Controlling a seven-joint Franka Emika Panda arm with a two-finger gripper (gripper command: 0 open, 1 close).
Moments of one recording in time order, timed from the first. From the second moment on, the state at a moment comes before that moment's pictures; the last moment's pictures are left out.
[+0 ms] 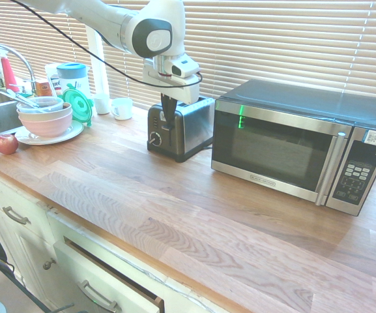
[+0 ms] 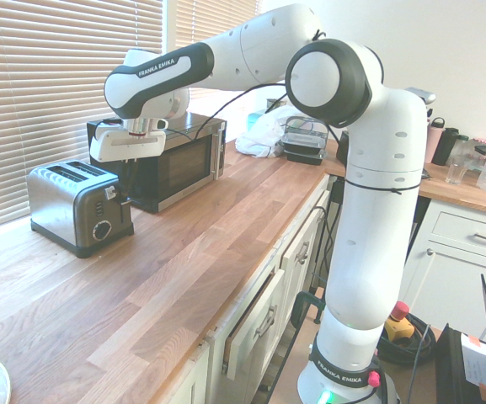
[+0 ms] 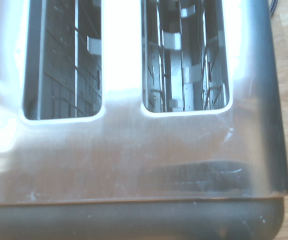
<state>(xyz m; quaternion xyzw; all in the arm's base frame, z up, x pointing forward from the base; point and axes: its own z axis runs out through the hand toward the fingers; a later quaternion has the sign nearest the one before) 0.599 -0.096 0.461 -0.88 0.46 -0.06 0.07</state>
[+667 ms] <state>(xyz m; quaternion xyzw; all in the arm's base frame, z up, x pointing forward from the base) 0.609 -0.098 0.423 -0.88 0.46 -0.03 0.06</state>
